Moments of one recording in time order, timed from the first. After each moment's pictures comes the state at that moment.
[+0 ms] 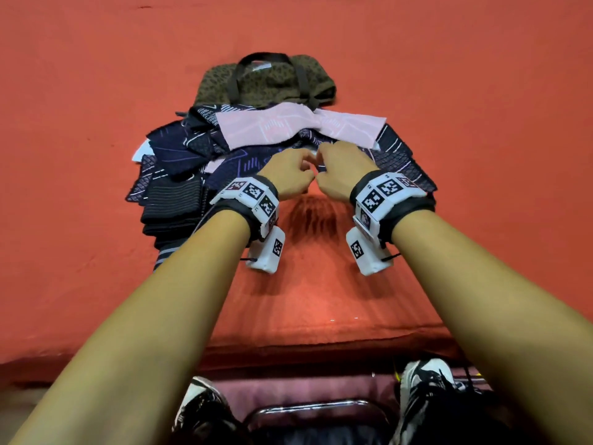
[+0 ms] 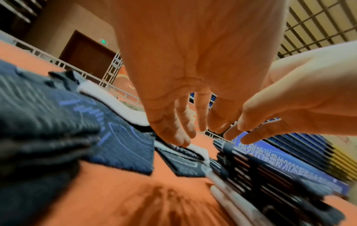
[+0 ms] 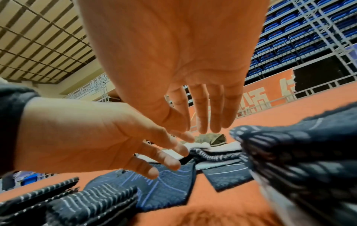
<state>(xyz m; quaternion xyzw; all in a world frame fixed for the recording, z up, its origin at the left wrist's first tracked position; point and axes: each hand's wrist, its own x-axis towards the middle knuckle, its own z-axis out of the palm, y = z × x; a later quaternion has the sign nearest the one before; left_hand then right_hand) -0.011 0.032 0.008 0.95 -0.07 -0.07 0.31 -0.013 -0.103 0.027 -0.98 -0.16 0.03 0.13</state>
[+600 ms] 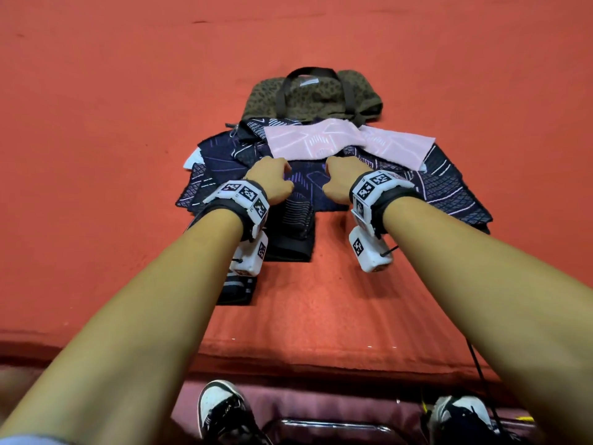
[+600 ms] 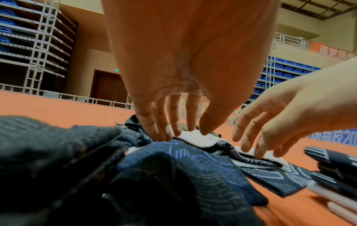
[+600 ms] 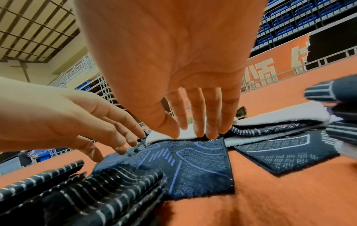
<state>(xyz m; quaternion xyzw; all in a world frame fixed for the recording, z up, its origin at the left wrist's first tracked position) 0.006 0.134 0.010 0.98 0.04 -0.04 0.17 0.033 -0.037 0.019 -0.97 -0.18 0.10 0.11</state>
